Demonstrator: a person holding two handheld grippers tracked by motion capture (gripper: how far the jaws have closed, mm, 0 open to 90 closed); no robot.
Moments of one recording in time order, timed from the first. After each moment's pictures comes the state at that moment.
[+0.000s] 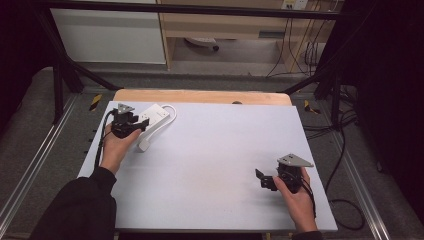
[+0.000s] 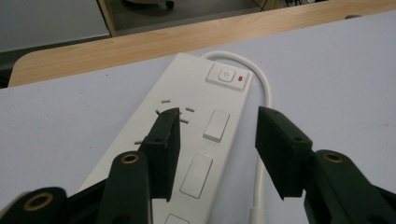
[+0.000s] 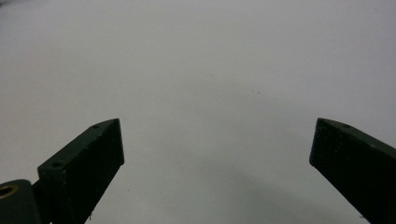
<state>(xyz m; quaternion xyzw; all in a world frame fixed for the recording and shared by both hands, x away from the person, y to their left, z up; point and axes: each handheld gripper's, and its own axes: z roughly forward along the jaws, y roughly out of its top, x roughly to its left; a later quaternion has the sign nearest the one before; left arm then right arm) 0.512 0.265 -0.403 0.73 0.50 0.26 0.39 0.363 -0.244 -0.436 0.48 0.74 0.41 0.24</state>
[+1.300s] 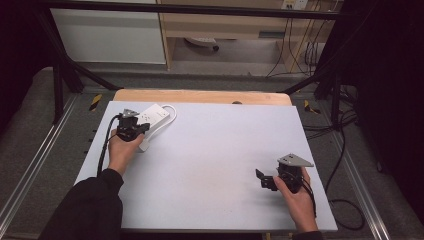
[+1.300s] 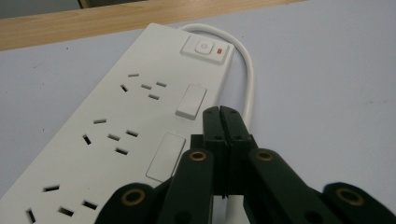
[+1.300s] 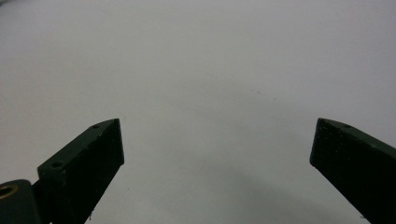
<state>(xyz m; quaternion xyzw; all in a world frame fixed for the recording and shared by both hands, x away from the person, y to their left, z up) 0.513 0.259 -0.422 0.74 0.50 0.22 0.39 0.364 -0.245 -0.436 0.48 0.74 0.41 0.24</state>
